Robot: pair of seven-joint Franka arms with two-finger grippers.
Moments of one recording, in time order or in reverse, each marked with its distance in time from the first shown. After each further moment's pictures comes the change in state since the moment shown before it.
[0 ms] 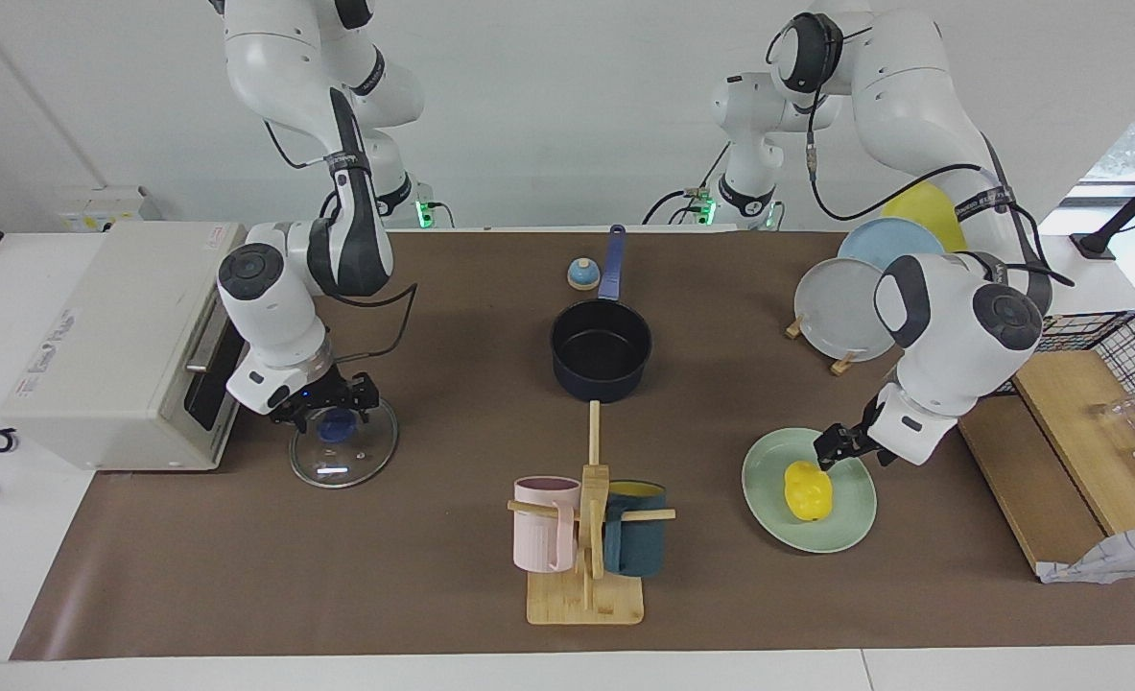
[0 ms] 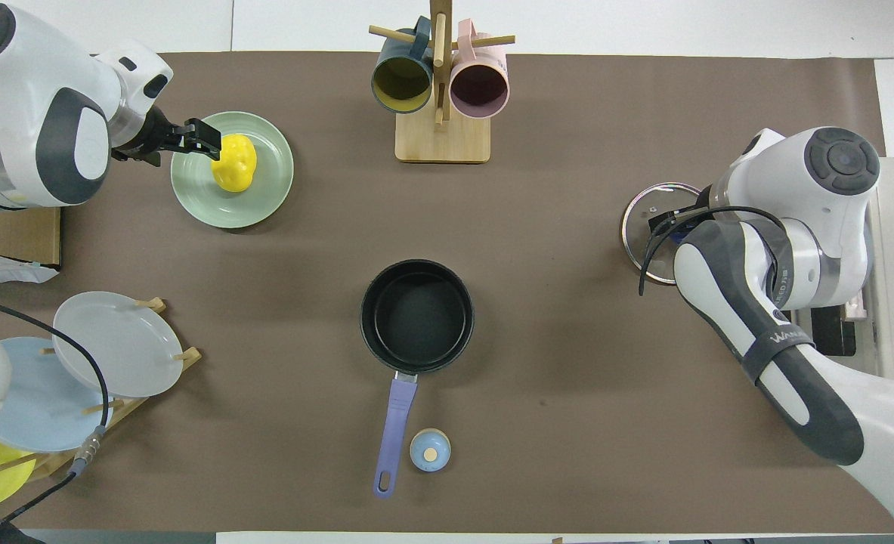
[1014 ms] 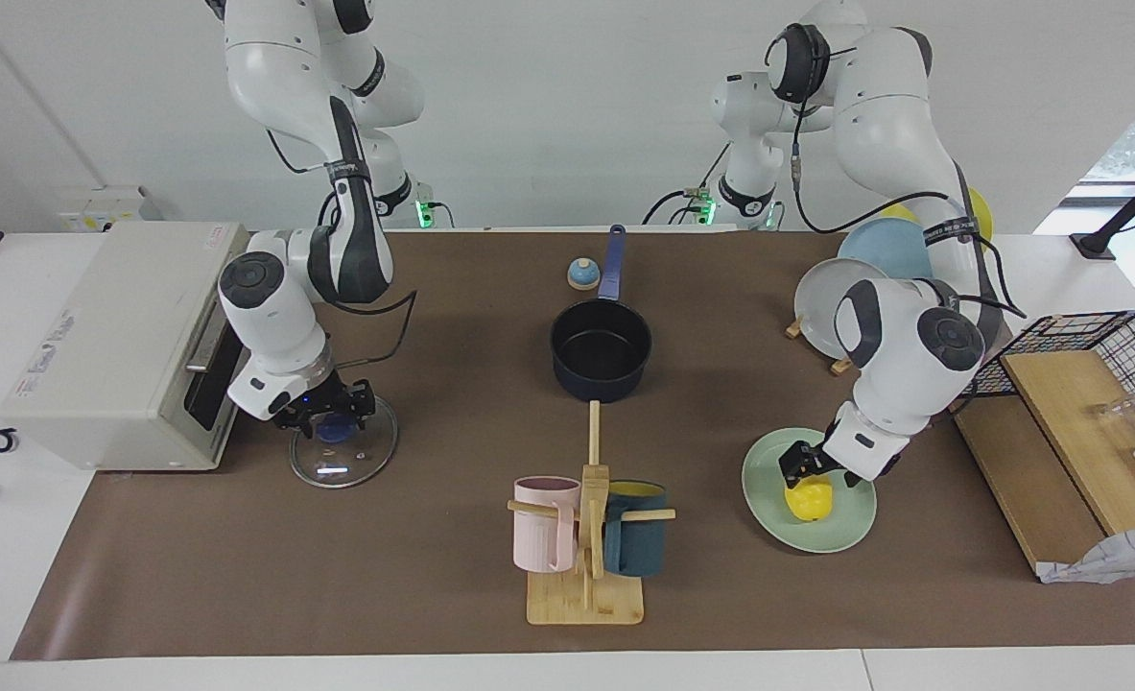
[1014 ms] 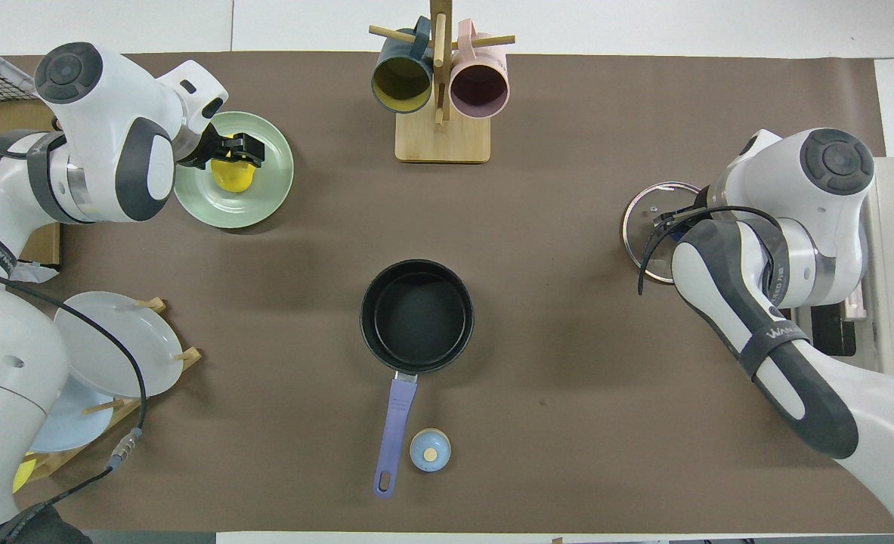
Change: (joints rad) left arm -0.054 0.049 -0.005 -0.076 -0.005 0.174 0.010; right arm -0.002 0.012 0.001 0.002 0.001 0.008 -0.015
